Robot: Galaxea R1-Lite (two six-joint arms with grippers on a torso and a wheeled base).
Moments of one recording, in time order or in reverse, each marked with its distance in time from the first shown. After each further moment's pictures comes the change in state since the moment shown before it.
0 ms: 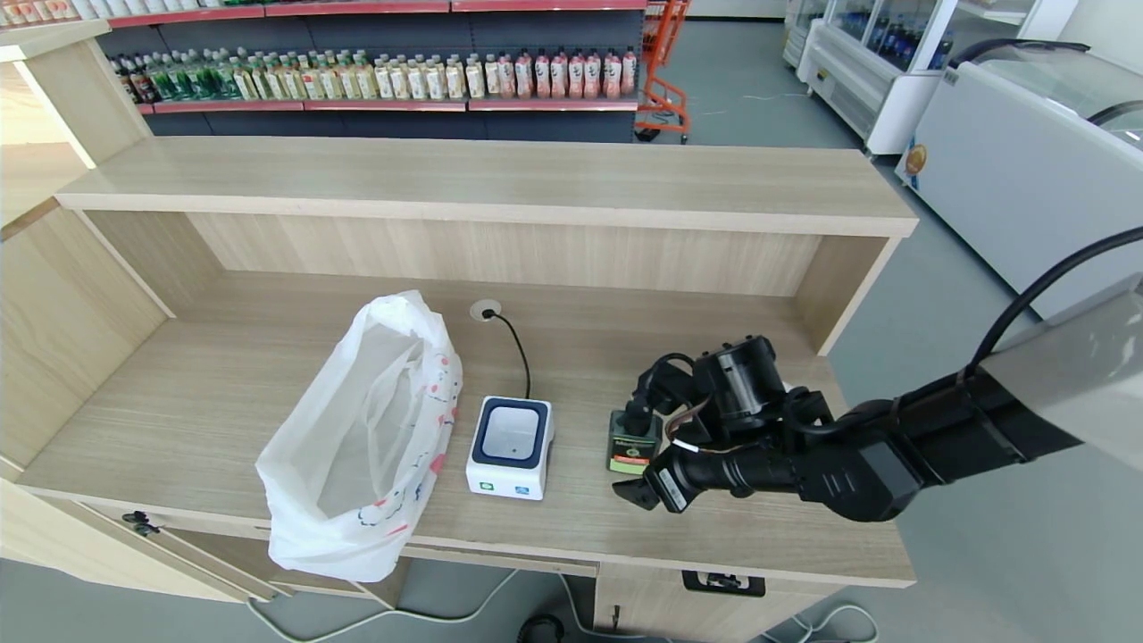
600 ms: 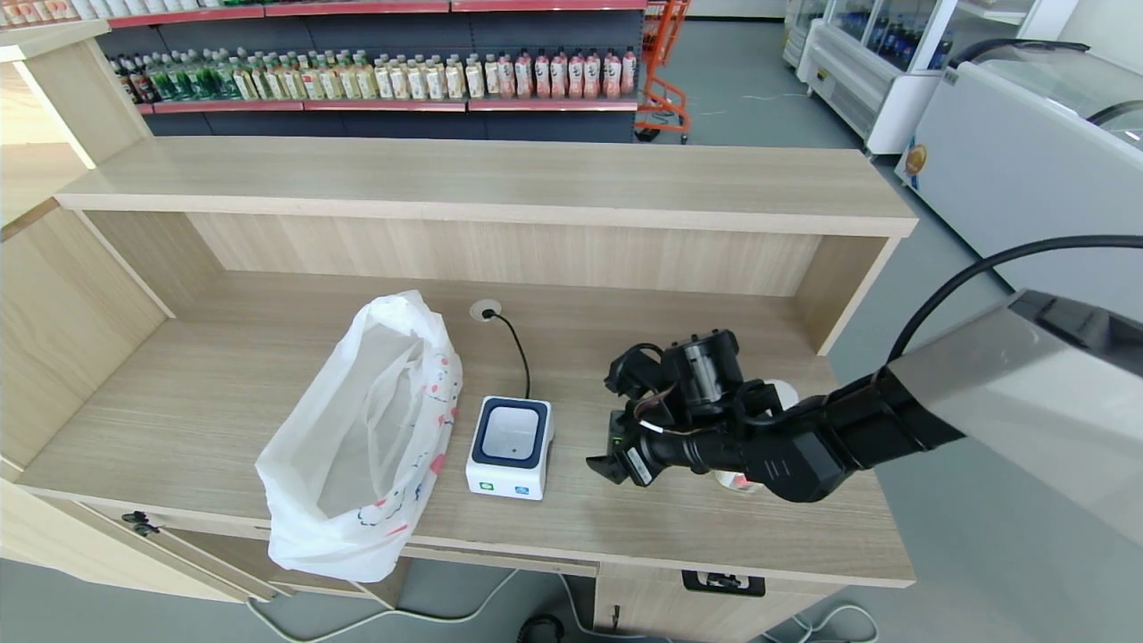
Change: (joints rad) left arm 0.000 0.000 0.000 0.000 0.000 0.000; right arm 0.001 0.143 -0.159 -0.076 0.001 -0.047
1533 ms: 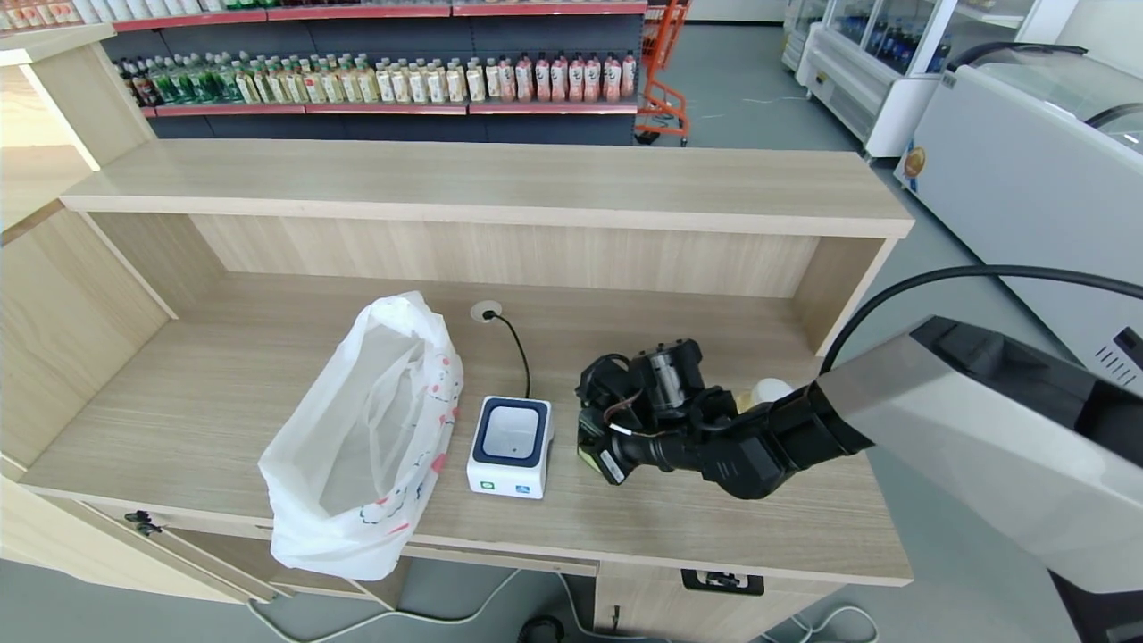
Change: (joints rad) left arm 0.001 0.000 0.000 0.000 0.000 0.000; right arm 0.014 0.143 -0.139 0.004 -0.003 -0.055
